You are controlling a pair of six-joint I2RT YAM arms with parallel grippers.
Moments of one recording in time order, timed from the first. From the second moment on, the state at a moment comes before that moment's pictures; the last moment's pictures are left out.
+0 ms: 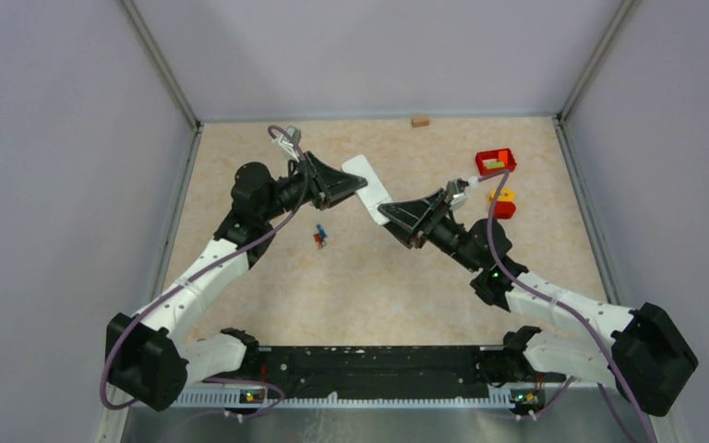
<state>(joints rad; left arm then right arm) -0.43 1.15 0.88 0.35 0.63 -1.28 0.75 1.06 0.50 0.72 -0.14 1.45</state>
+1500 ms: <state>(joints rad) -0.43 1.21 0.88 0.25 0.53 -1.05 0.69 1.07 0.48 0.61 -0.21 1.52</state>
